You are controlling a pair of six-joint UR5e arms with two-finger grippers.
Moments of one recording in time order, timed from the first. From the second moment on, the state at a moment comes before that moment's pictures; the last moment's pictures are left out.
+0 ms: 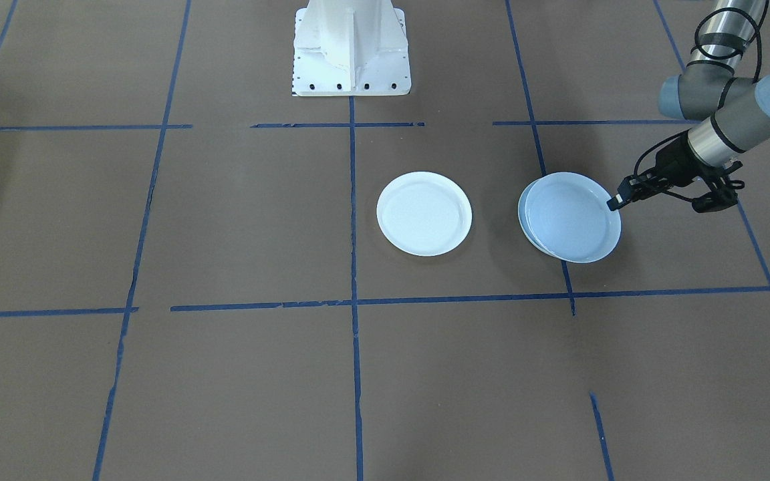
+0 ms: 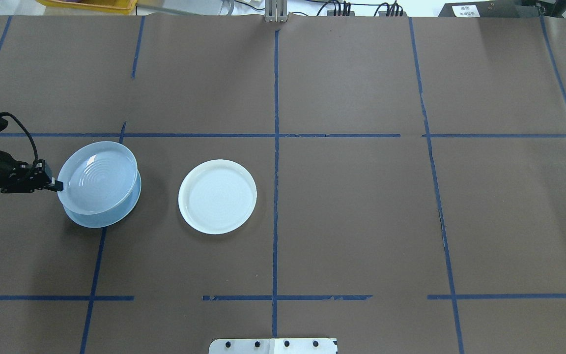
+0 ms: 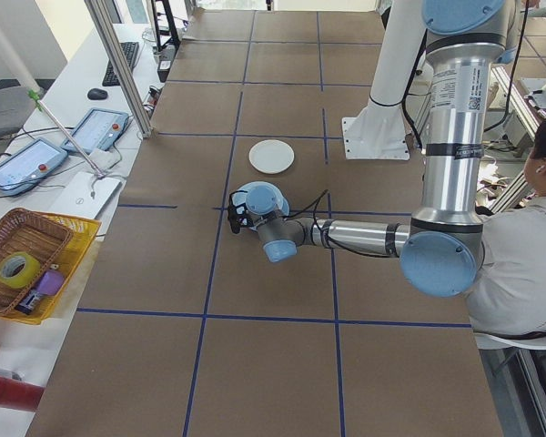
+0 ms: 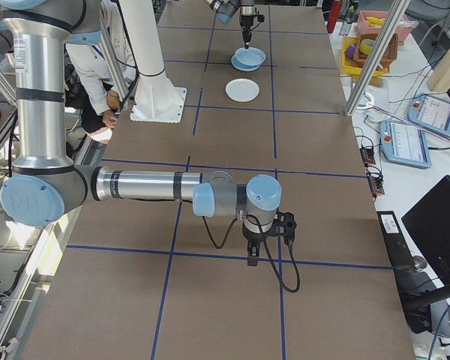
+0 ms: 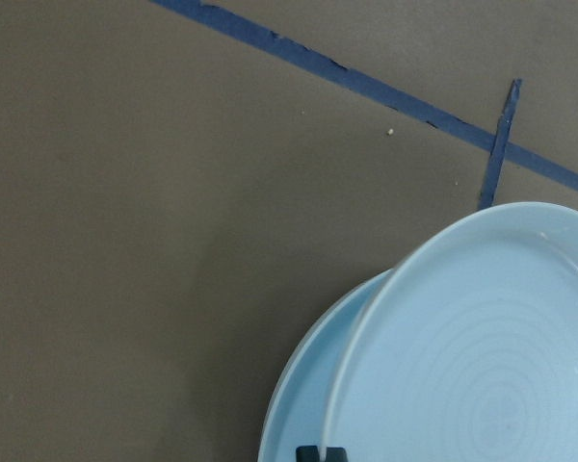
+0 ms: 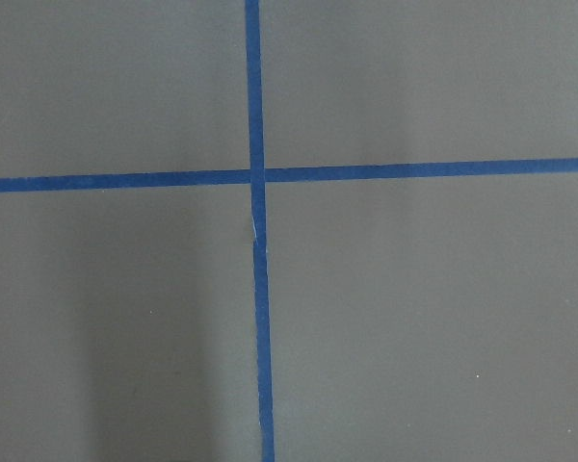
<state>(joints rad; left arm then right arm) -0.93 -1.57 -1.50 -2.66 -2.36 -1.38 1.54 -1.61 1.62 -1.56 2.30 0.09</state>
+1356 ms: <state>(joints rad) -0.75 -1.78 -1.65 -2.53 -2.14 -1.67 1.54 -1.61 1.62 -1.56 2.30 0.09</state>
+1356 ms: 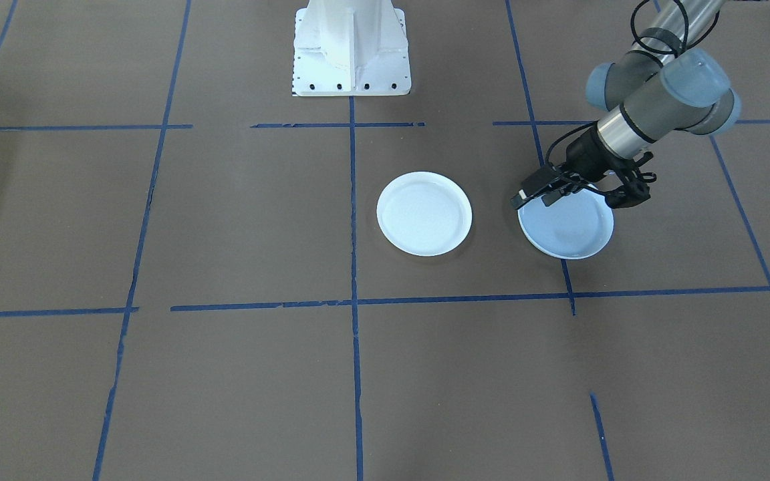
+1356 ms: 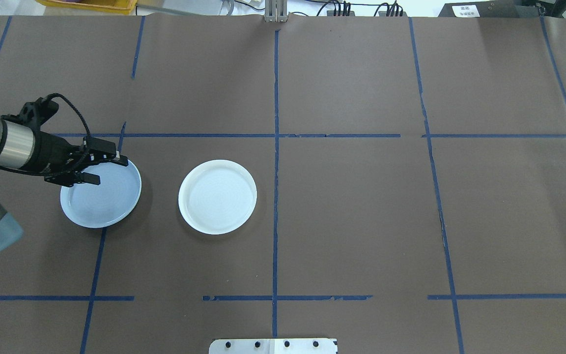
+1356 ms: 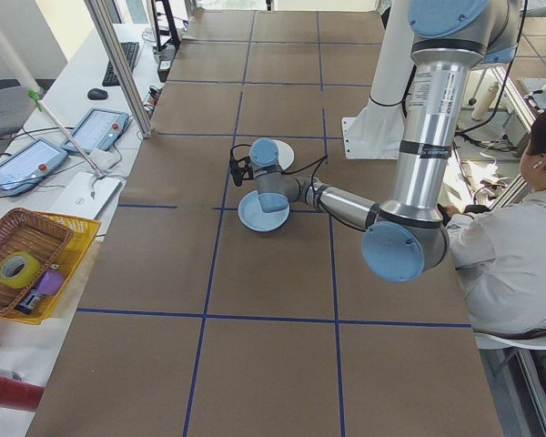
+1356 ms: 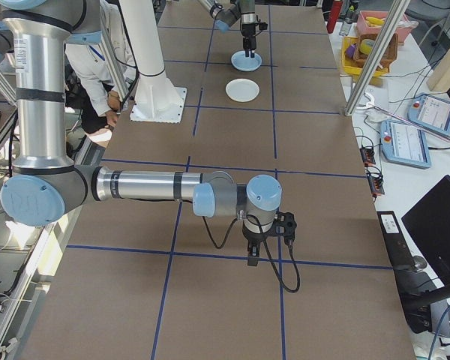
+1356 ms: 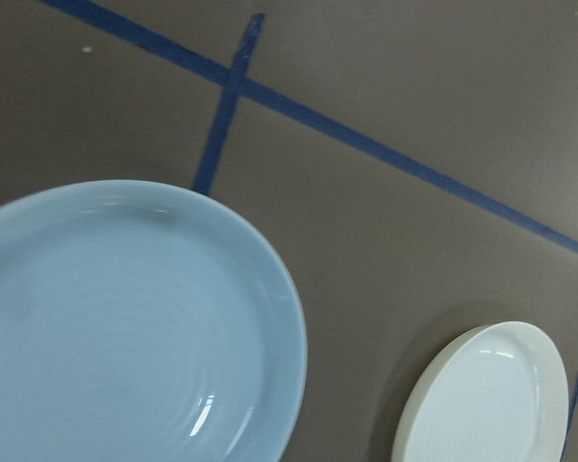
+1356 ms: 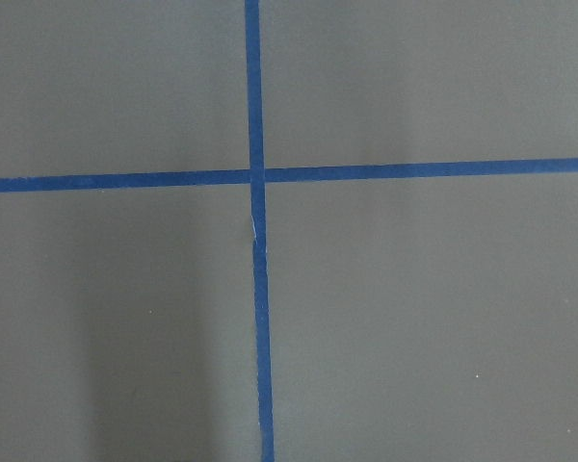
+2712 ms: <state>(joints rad) -0.55 -1.85 -1.62 -2.43 -1.94 -1.72 1.54 -1.61 1.62 -1.56 2.30 0.09</state>
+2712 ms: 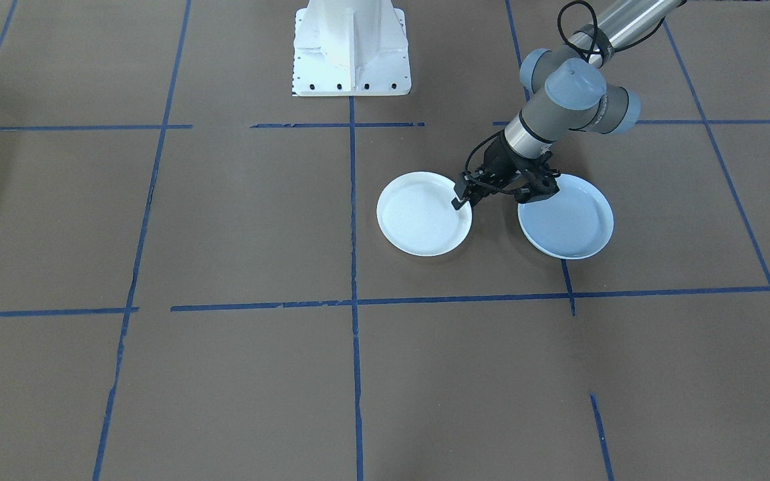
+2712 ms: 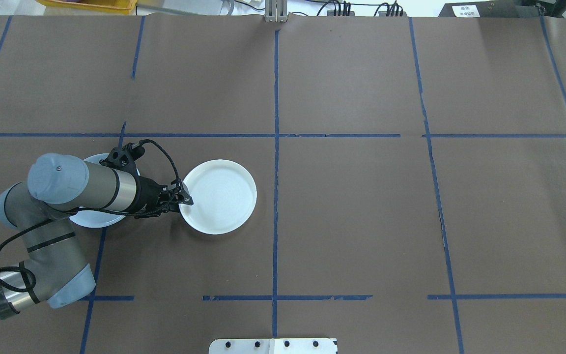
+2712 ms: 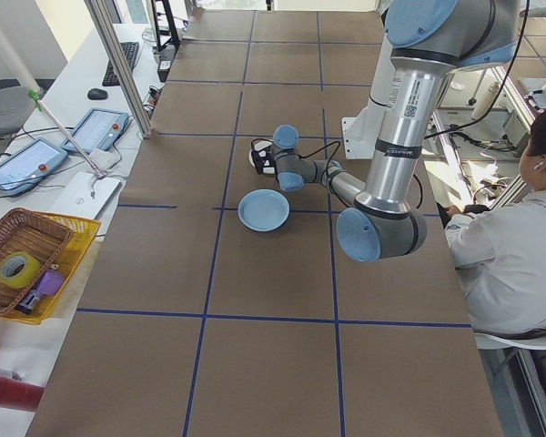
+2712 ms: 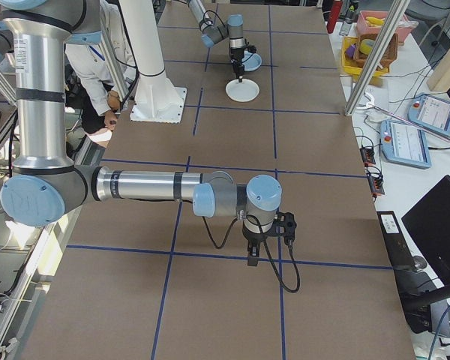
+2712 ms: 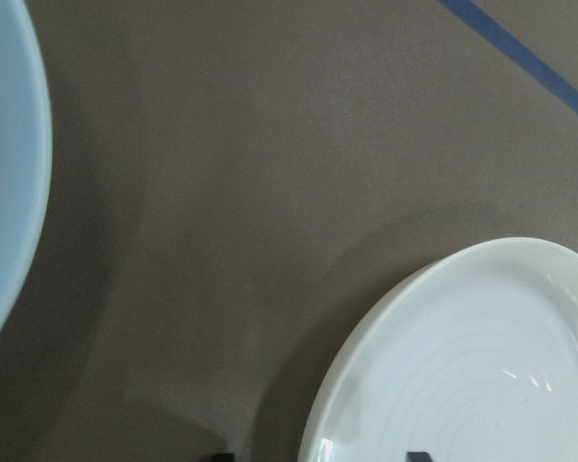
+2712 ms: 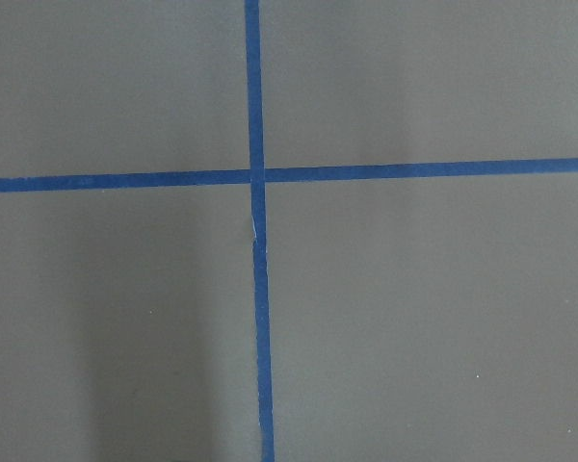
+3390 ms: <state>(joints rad) -0.61 -1.82 -1.67 -2.44 -2.09 -1.70 1.54 -1.61 1.62 -1.56 2.30 0.09</state>
